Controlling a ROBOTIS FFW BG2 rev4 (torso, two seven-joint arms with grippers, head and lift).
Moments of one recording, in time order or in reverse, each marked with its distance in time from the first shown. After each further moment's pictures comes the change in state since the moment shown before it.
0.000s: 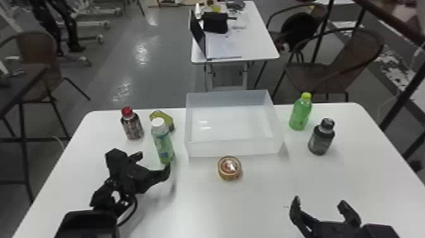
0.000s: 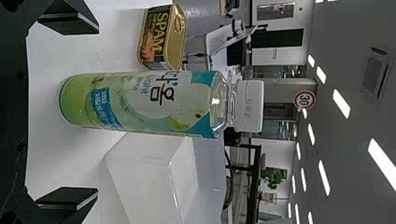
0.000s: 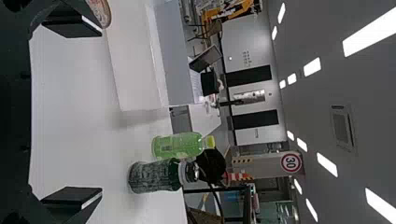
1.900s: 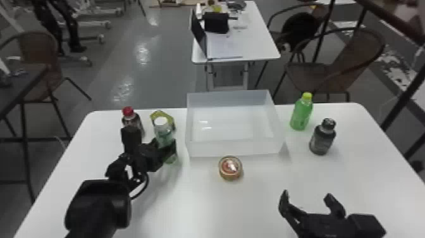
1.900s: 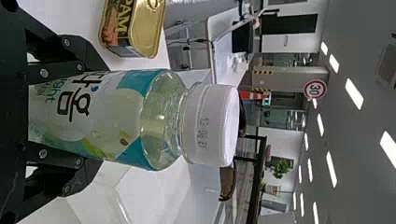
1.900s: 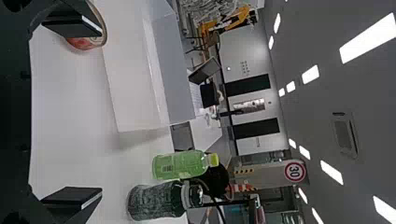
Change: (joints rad) left arm -0.258 0.022 -0.113 0.320 0.040 -0.021 0.003; right arm -0.058 0.064 -0.003 0.064 0.007 0.006 0.068
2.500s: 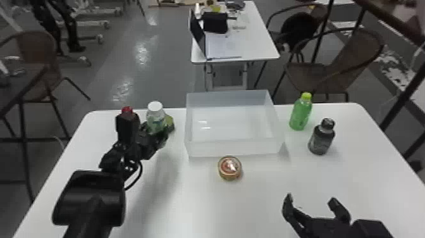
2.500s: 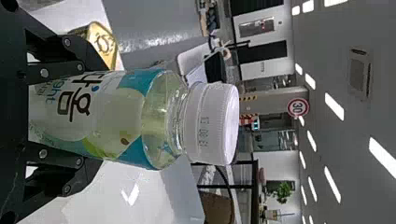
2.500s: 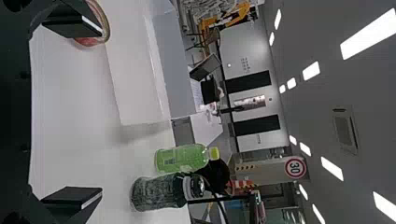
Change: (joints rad) left arm 0.224 -0.023 0.031 -0.608 -0.138 0.246 0.164; right arm 0.034 -0.004 -0.012 -0.029 -0.003 -0.001 0.000
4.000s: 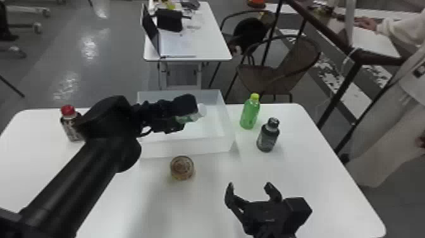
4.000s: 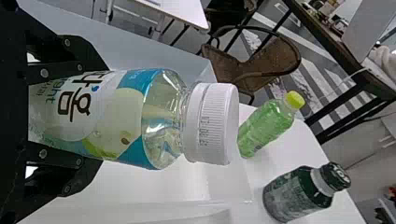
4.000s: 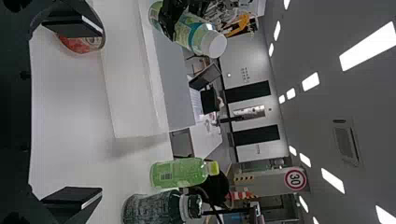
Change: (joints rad) left arm -0.436 -0.099 -0.458 0.331 -0.692 0.082 -0.196; right arm -0.087 0.004 0.019 0.075 0.003 0.004 0.029
